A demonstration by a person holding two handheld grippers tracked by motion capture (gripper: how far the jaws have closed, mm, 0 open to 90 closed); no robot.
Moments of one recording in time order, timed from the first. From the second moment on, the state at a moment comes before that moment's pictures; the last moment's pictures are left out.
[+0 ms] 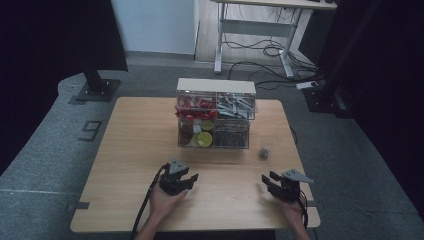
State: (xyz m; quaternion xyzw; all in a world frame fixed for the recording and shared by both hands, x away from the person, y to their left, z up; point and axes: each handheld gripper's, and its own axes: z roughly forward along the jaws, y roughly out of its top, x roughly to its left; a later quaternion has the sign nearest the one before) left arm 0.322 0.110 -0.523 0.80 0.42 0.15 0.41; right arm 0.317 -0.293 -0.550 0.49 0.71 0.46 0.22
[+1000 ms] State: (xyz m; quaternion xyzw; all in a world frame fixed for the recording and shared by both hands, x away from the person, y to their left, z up) left arm 0.305 0.146 -0.546 0.79 0.45 0.14 0.38; right arm 0.315 -0.300 -0.552 0.49 0.73 0.44 0.18
